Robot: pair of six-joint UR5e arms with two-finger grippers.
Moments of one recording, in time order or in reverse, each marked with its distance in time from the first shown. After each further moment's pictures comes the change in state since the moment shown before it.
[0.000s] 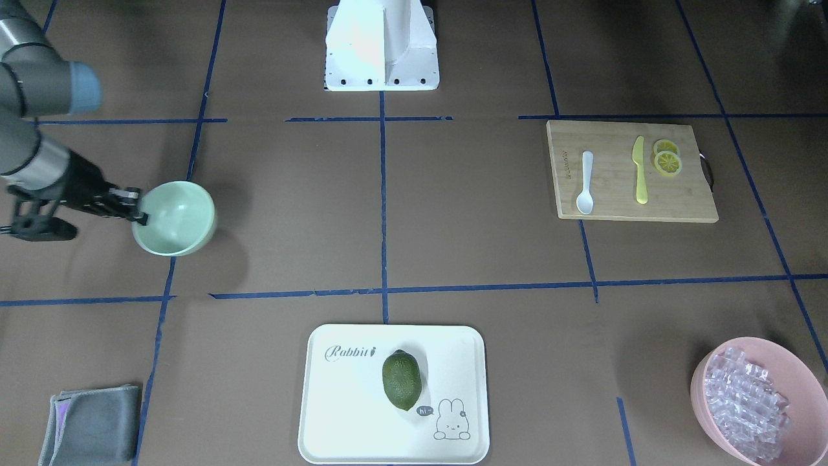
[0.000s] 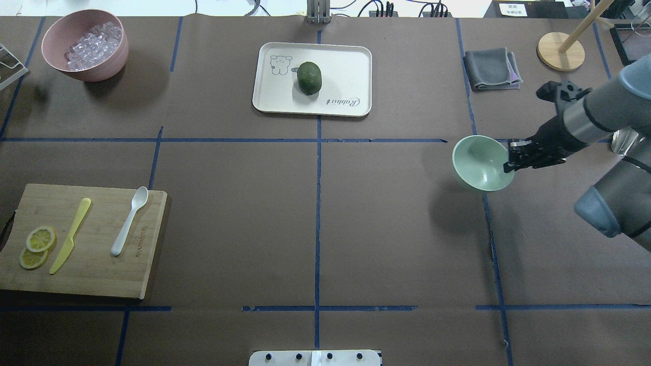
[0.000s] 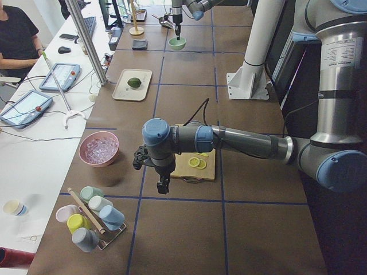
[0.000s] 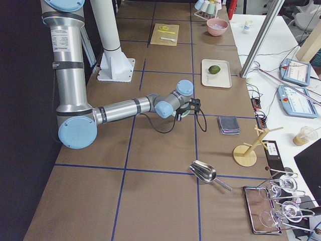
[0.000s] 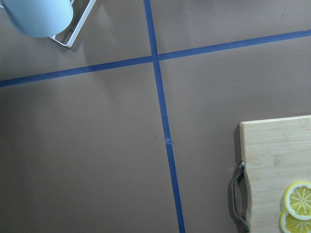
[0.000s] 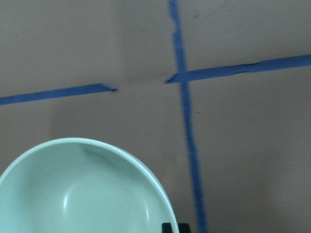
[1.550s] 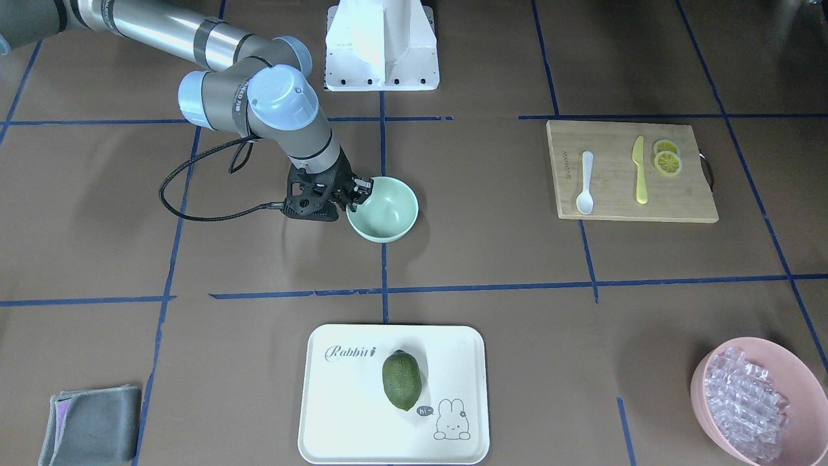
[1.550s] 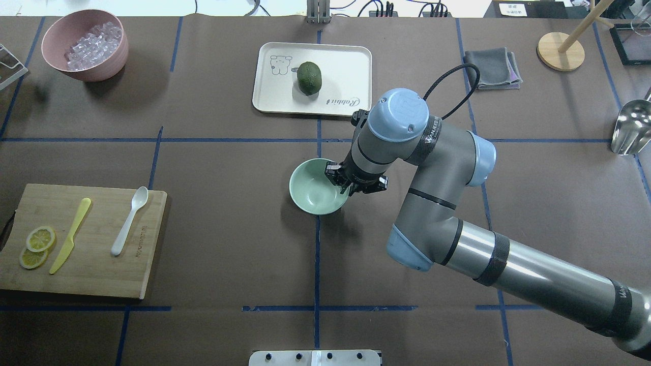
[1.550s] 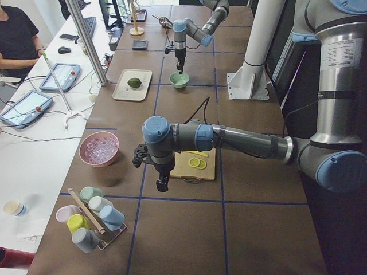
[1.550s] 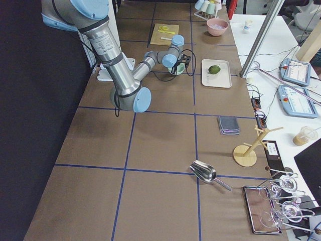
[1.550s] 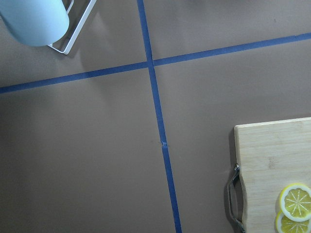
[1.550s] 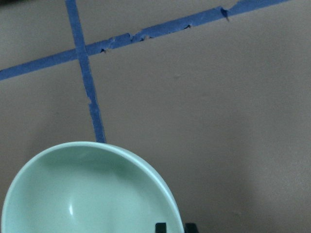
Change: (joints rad) left arm 0.012 -0.003 -0.012 -0.012 -0.004 -0.002; right arm -0.330 0.470 -0.177 -0.192 -0.289 0.326
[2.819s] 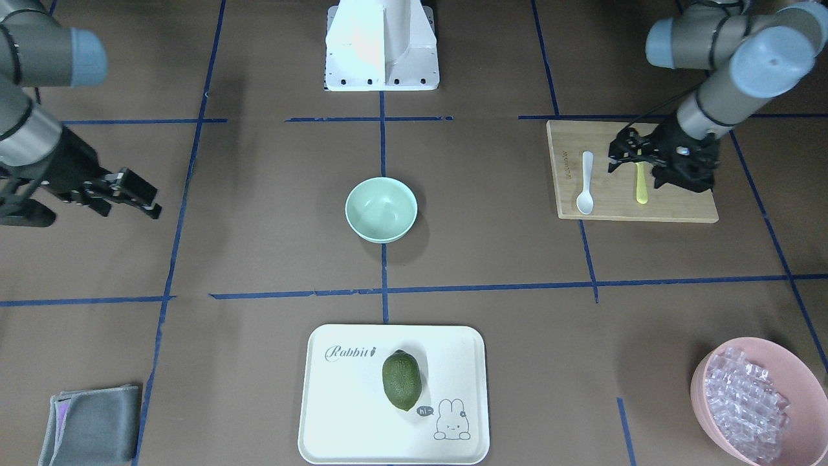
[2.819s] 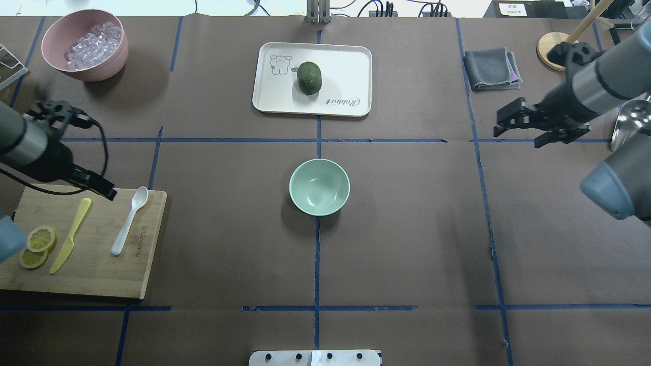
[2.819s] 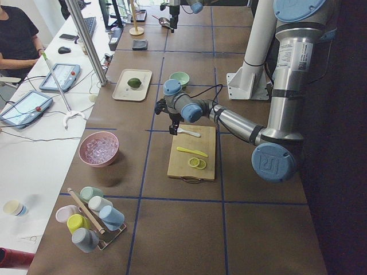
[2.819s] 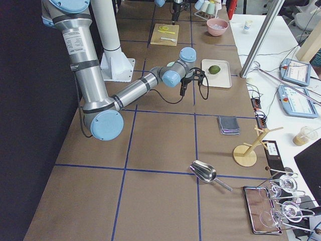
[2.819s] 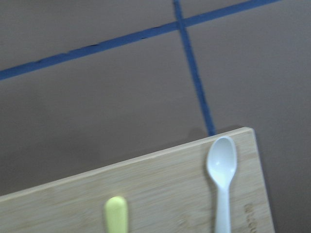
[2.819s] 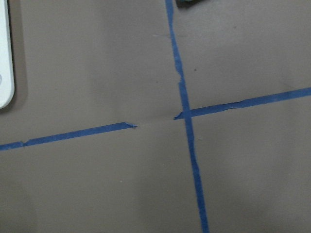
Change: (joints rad) left arm 0.685 -0.150 -0.062 -0.428 0.142 -0.706; right arm 0.464 -0.507 0.318 -0.001 0.262 -0.432
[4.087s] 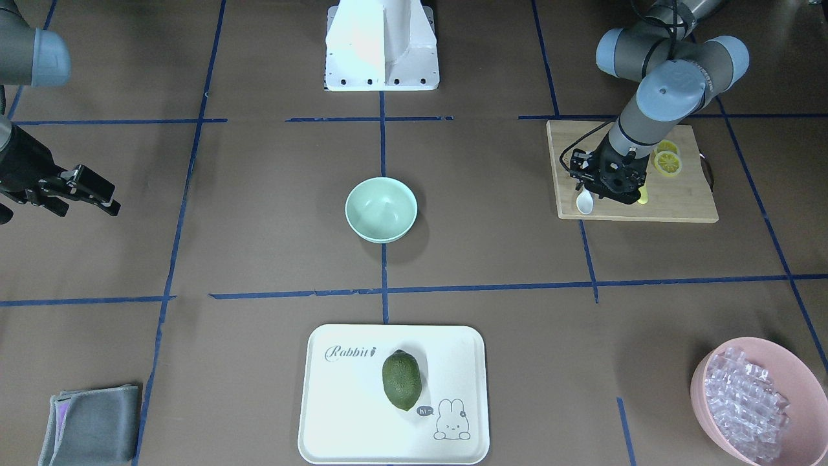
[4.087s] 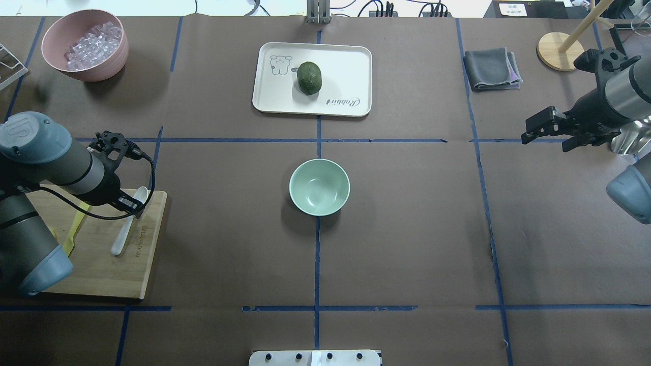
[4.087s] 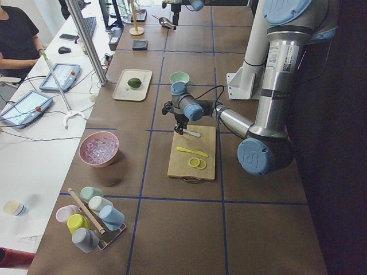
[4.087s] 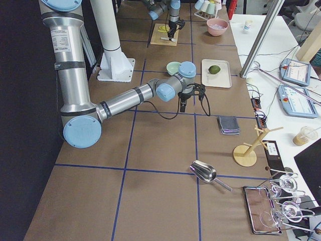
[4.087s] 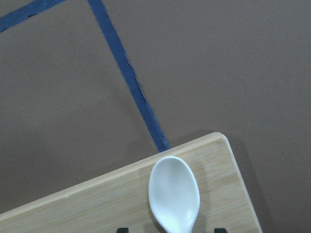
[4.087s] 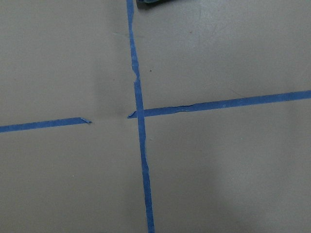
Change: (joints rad) left arm 0.119 -0.043 0.072 -0.001 0.108 -0.017; right arm 0.027 -0.047 -0.004 0.002 0.010 -0.098
